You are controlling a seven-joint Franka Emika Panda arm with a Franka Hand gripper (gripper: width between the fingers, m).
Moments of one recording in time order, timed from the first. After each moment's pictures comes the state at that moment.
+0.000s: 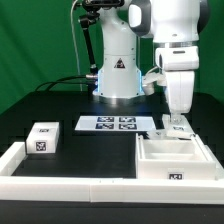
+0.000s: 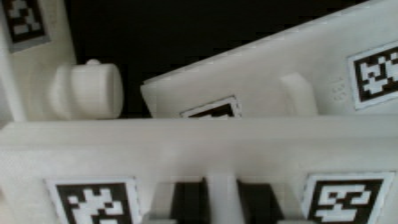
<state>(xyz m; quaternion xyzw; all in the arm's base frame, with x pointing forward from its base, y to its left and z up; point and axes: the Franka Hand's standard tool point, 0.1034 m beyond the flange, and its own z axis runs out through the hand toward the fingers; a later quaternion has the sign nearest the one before) 0.468 0.099 0.059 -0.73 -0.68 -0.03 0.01</state>
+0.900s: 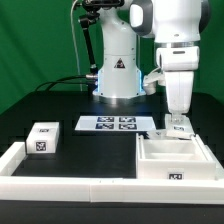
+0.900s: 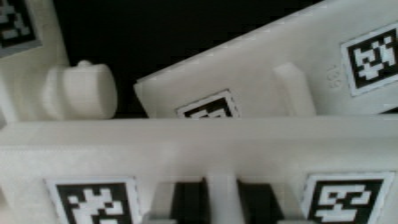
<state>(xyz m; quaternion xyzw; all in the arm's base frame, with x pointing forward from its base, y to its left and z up) 0.468 0.103 0.059 -0.75 -0.66 -0.02 0.01</state>
